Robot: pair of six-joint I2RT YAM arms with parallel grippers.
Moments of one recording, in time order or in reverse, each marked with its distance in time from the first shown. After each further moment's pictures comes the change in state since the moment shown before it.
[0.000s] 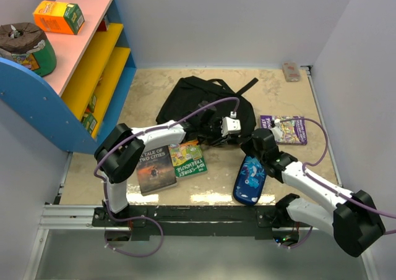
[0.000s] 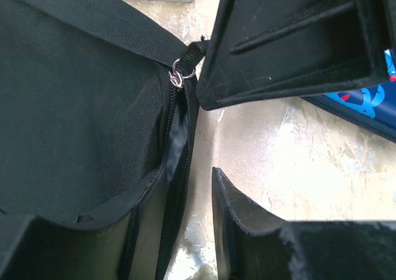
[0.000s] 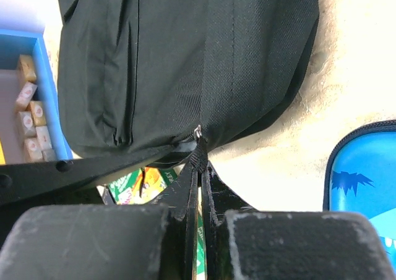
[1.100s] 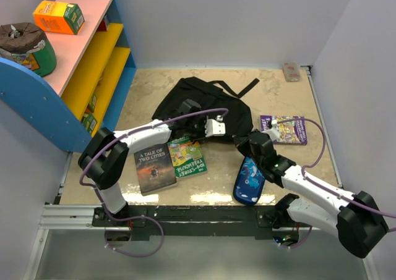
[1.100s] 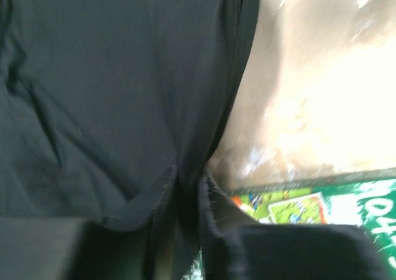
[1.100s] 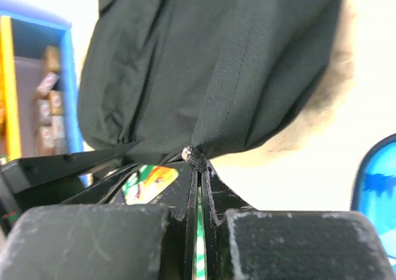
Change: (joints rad) left arm 0.098 -0.138 -0.106 -0.130 -0.141 0.288; right arm 0.085 -0.040 -0.036 0.096 0.092 -0.039
